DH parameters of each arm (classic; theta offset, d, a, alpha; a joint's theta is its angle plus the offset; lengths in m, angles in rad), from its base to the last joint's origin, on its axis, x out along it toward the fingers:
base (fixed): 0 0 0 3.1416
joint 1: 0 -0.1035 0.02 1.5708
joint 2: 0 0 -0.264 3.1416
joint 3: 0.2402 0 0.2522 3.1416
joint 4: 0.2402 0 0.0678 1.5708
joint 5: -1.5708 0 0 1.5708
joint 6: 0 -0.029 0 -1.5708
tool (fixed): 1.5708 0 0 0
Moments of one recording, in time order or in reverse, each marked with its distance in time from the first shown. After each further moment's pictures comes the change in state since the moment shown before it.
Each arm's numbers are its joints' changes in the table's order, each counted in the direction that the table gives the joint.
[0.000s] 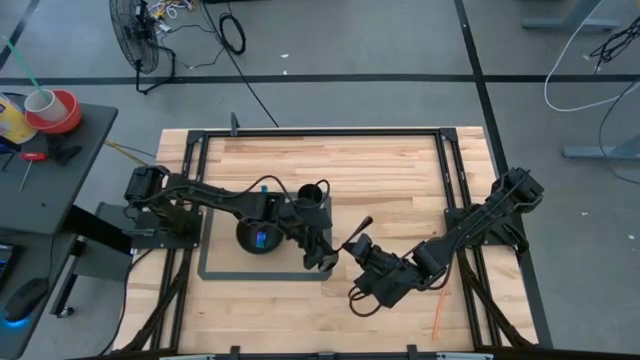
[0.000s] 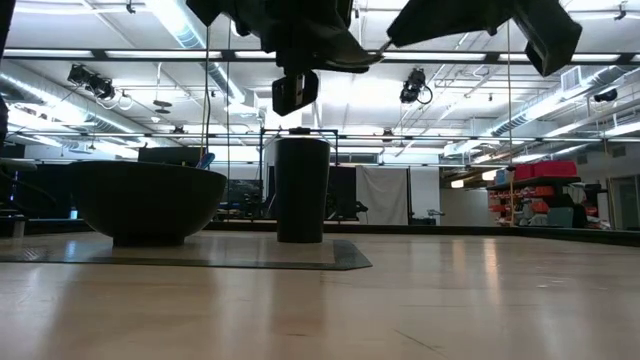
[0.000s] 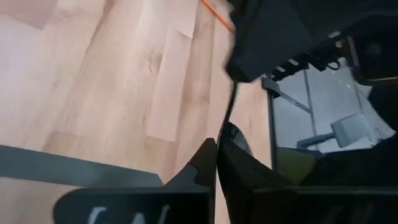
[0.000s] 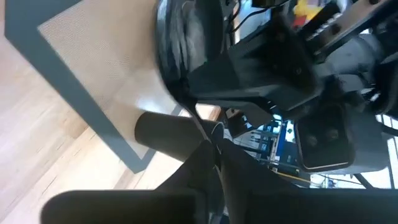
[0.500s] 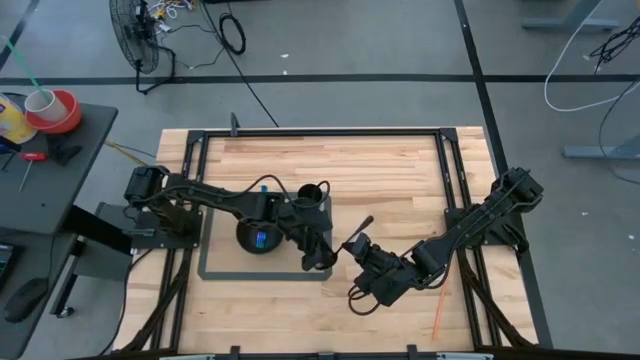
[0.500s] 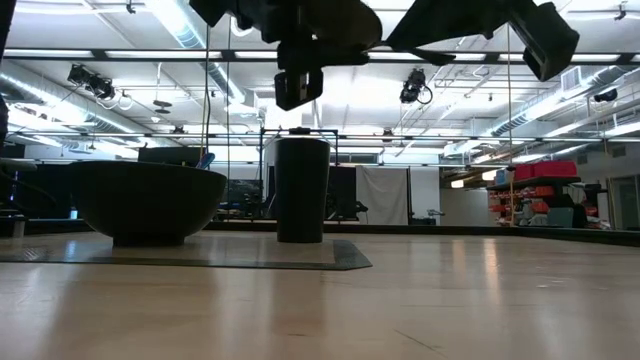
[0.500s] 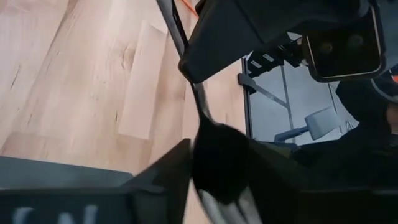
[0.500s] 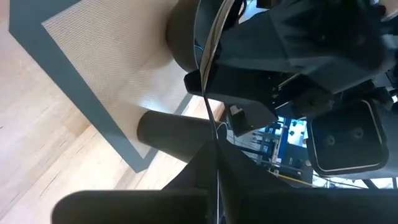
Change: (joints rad) left arm -0.005 0.000 0.003 -0.026 -0.082 0.028; right arm 0.008 0.000 0.000 0.015 0.017 0.008
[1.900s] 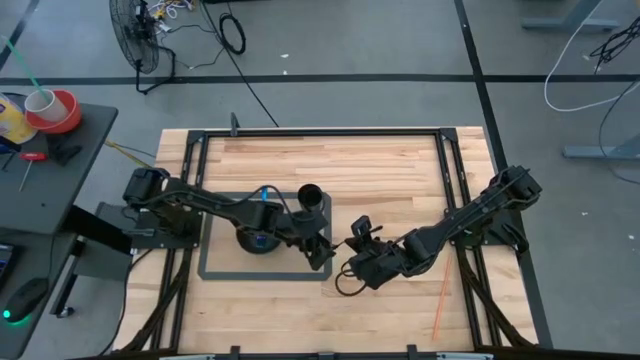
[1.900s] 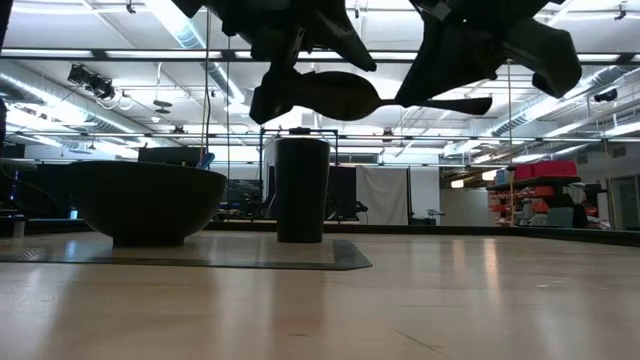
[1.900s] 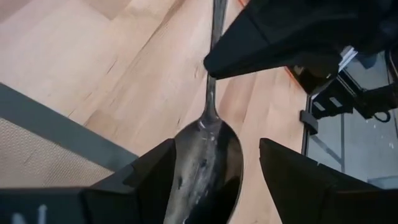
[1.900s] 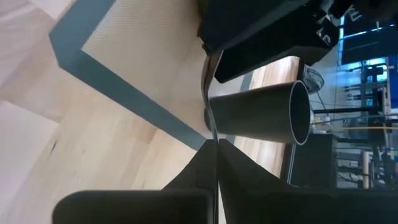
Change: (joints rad) left arm 0.054 0.000 -0.033 0.040 0.354 0.178; right arm 0.100 0.000 0.000 0.164 0.224 -0.498
